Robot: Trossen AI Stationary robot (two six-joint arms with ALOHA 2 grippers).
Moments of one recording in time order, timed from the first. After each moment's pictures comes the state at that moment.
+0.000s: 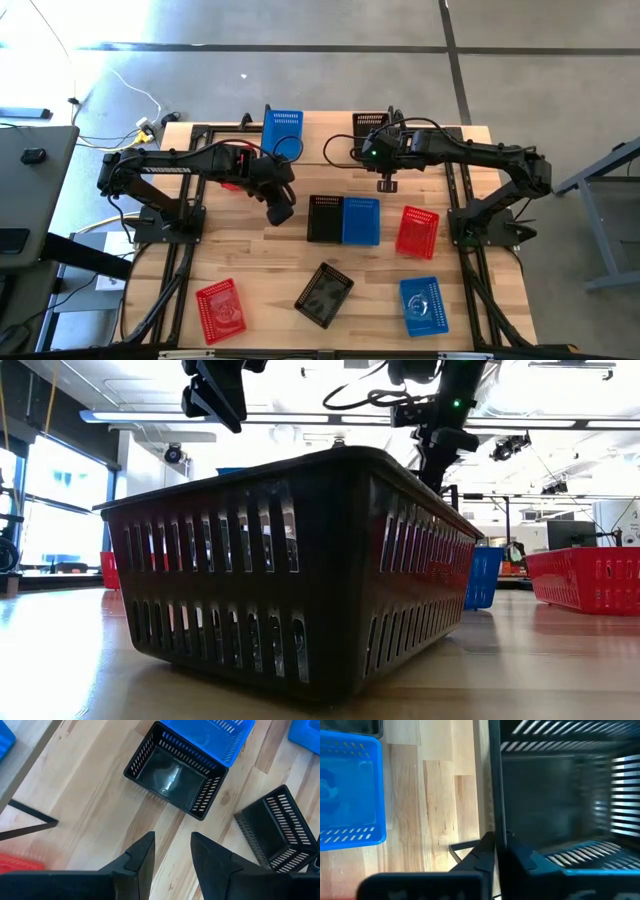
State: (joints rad) left arm 0.15 1.44 1.40 -1.06 -0.03 -0.46; right arm -0.29 1.48 1.28 -0.96 0.33 -0.36
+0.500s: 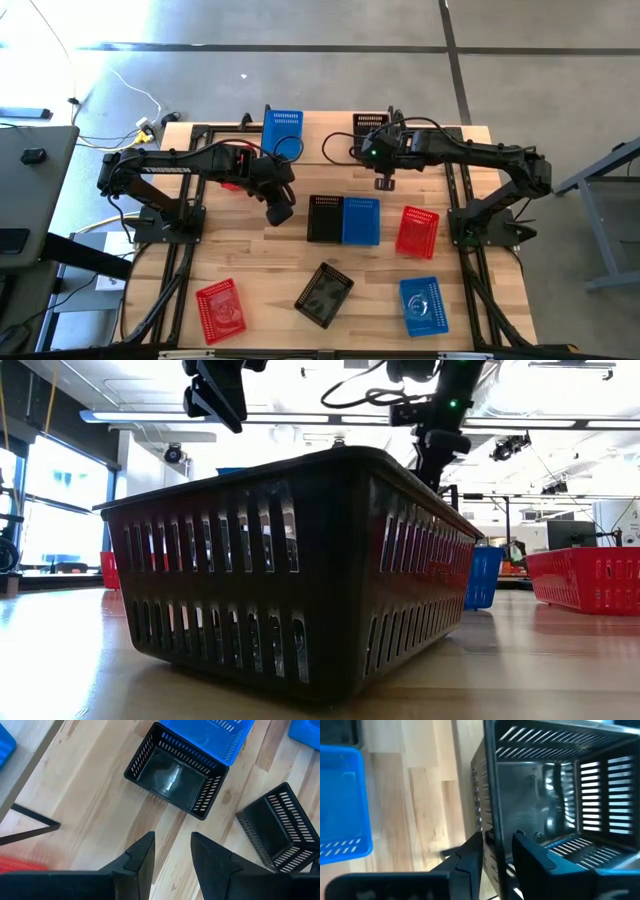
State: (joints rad) left arm 0.16 1.44 1.40 -1.06 -0.04 -0.43; right arm -0.29 1.48 1.28 -0.92 0.38 -0.33
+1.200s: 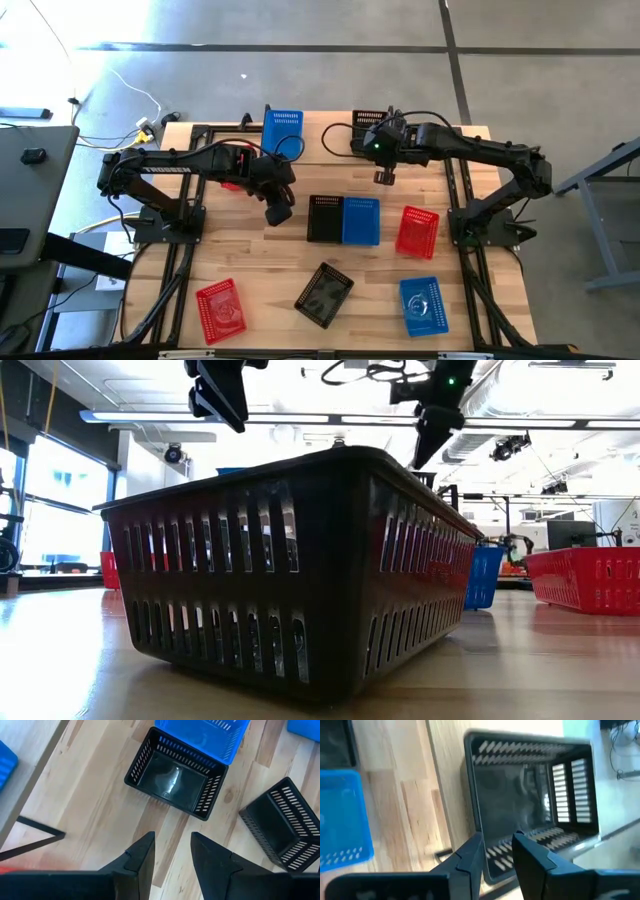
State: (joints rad) left arm 0.16 1.44 1.40 -1.05 -0.04 -0.36; right arm -0.28 1.48 1.41 -1.04 0.41 -0.26
